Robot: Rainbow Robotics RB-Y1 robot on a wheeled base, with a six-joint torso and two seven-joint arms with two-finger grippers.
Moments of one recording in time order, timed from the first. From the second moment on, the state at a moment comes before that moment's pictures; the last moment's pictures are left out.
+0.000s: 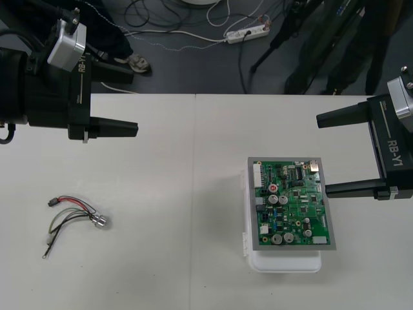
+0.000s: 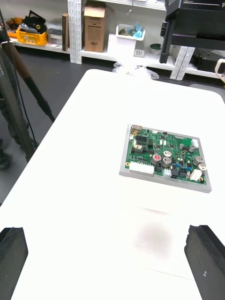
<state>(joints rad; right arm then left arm) -0.21 -0.78 -0.29 -2.21 1.28 -1.51 -0.69 -0.45 0.58 0.24 -1.95 -1.49 -1.55 0.71</state>
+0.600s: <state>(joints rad) -0.19 -0.75 -0.29 -2.17 1.17 -1.46 -0.62 -0.45 0.61 0.23 -1.95 -1.50 -1.55 0.50</state>
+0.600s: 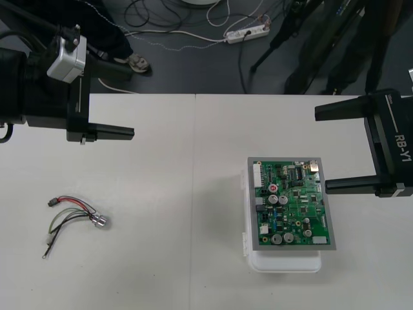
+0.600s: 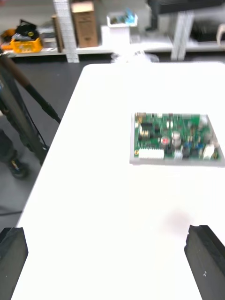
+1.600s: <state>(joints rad) -0.06 -0.45 -0.36 -2.11 1.12 -1.56 -0.50 -0.46 1.11 -0.27 -1.95 -1.55 -1.49 -0.14</state>
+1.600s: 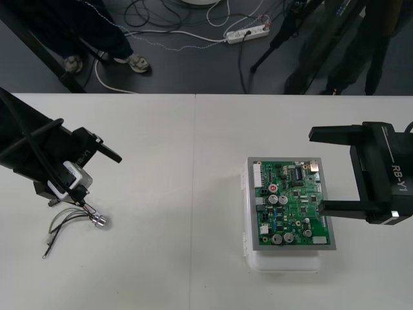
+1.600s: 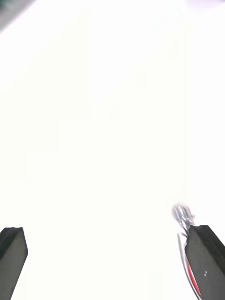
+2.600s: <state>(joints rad) 0.03 -0.34 -0.23 -2.10 1.20 -1.56 -0.31 -0.96 1.37 -1.18 -2.11 -1.89 -0.97 -0.89</state>
